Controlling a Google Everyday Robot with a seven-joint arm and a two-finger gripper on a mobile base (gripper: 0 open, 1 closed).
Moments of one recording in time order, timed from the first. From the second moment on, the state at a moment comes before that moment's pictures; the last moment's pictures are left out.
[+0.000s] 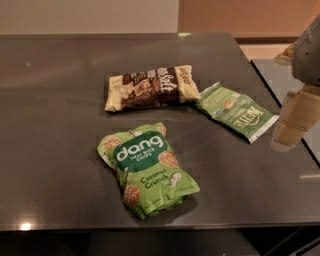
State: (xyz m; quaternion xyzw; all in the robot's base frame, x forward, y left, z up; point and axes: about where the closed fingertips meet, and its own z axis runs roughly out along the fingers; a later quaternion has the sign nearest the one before) arm 0.437 -0.210 0.980 -0.60 0.78 -0.04 0.16
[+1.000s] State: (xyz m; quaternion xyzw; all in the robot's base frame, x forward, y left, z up) arm 0.426 -0.129 0.985 -0.63 0.76 0.00 0.19
